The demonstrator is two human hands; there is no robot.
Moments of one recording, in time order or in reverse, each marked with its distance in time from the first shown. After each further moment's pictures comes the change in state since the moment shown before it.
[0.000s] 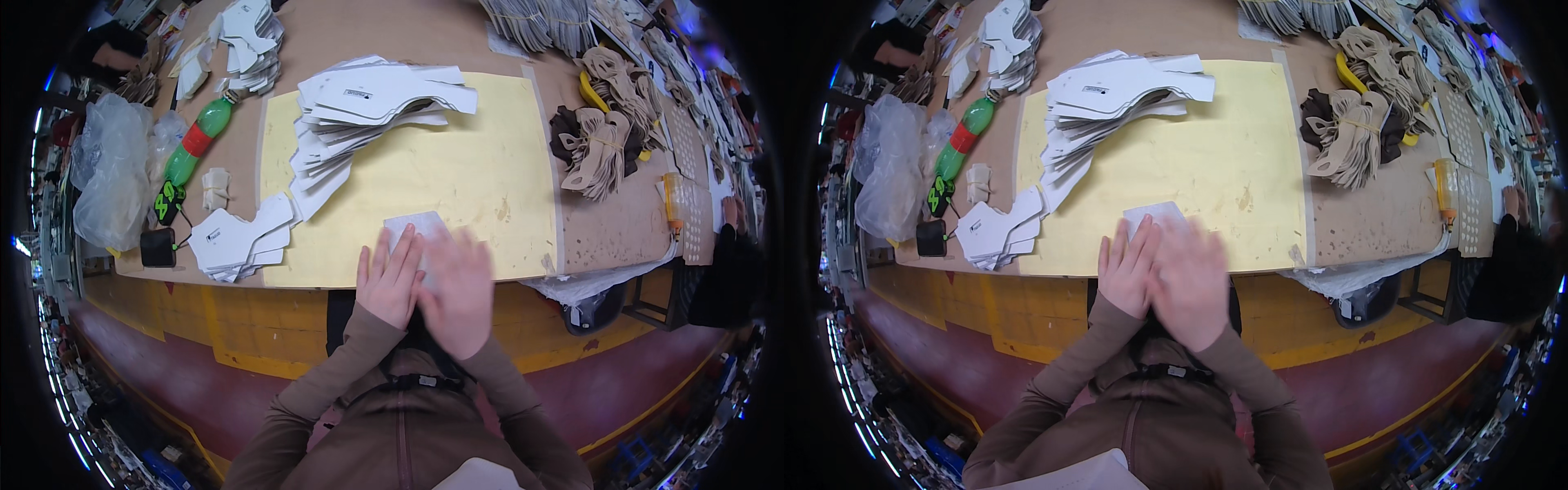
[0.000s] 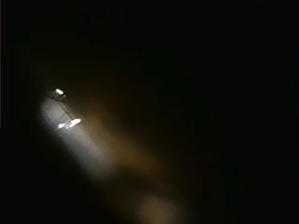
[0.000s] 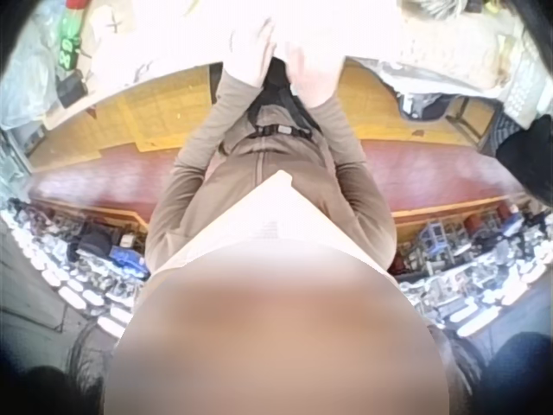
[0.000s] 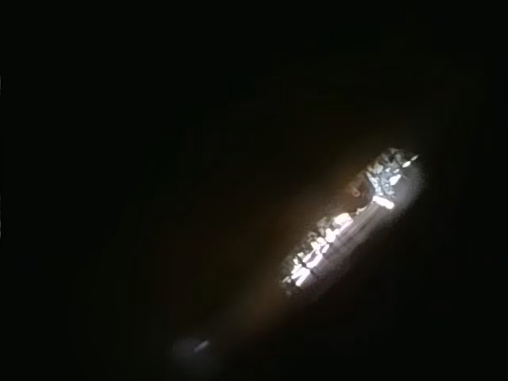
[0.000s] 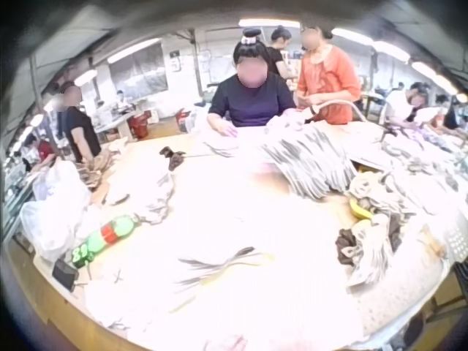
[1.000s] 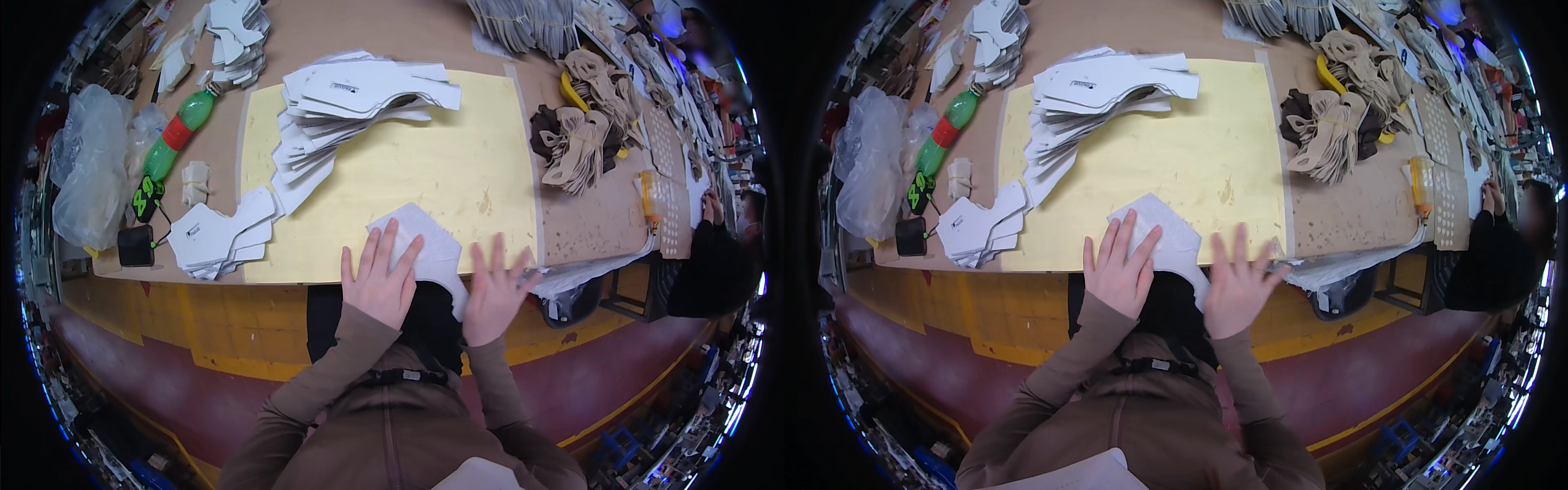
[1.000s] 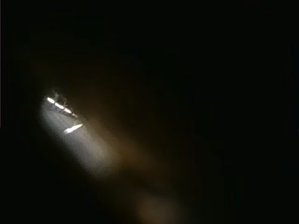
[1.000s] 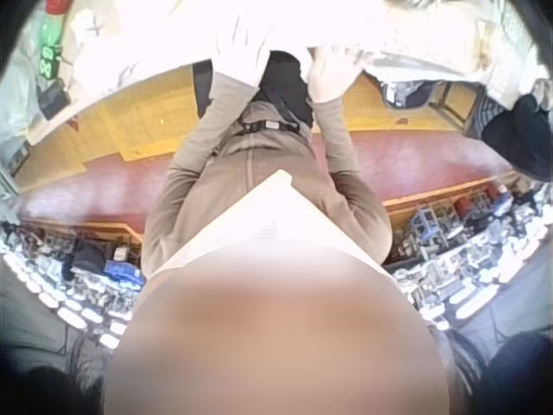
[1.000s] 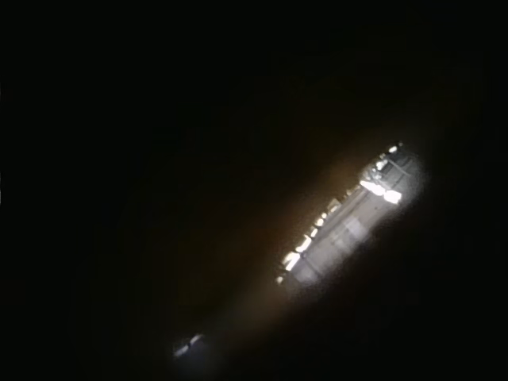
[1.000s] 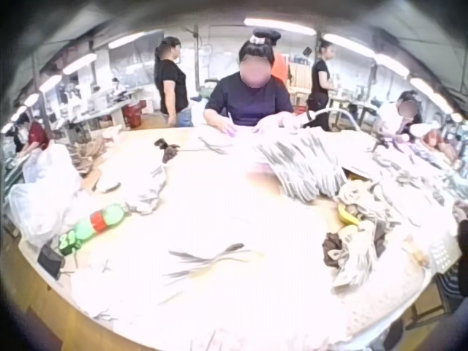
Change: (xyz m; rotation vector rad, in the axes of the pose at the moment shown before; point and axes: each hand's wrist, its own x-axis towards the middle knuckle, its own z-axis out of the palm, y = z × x) left_hand -0.001 0.019 -0.010 -0.056 -0.045 -0.083; right_hand -0.052 0.046 -0.008 -0.468 0.000 0.372
